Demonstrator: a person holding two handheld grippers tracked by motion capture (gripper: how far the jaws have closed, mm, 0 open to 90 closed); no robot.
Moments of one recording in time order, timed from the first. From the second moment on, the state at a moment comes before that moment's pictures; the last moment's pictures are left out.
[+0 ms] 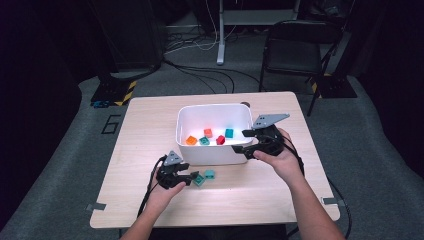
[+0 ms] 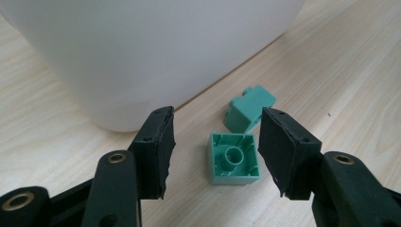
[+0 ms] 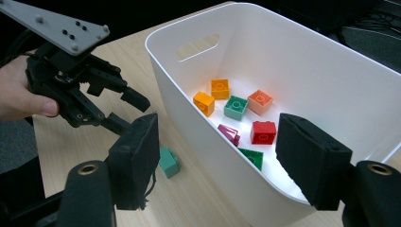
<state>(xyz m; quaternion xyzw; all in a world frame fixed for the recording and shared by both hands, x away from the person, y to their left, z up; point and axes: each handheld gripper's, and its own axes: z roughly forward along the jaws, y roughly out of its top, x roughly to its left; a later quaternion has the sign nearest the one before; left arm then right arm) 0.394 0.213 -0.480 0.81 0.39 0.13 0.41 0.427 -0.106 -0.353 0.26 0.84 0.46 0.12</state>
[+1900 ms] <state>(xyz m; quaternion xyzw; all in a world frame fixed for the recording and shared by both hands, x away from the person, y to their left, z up) 0.389 0.185 -0.508 0.86 0.36 0.10 0.34 0.430 -0.103 -0.358 0.26 0.84 0.45 0.12</state>
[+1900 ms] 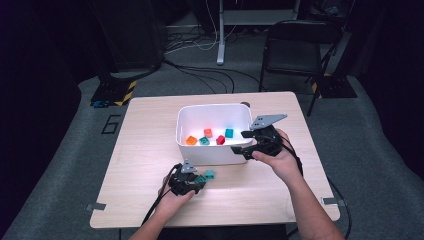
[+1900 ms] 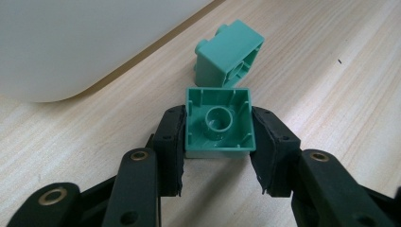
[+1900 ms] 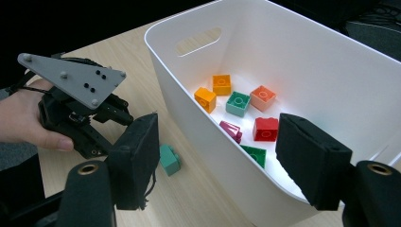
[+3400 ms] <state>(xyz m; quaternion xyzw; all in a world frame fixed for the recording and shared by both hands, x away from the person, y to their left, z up) 0.404 0.199 -0.352 0.86 0.33 0.11 0.37 0.430 -0.105 -0.356 0.26 0.84 0.46 0.12</state>
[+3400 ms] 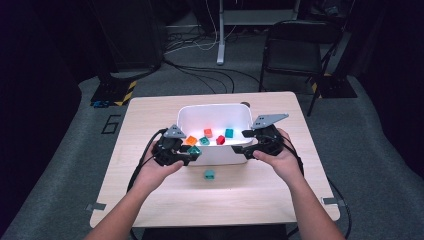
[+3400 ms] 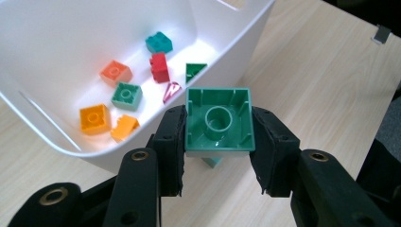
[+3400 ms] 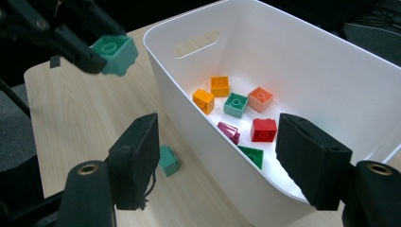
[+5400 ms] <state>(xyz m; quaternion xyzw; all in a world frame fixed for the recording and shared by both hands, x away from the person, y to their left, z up) 0.558 0.142 -0.361 0.84 0.41 0.09 0.35 0.432 -0.109 -0.356 0.26 0.84 0.46 0.12</state>
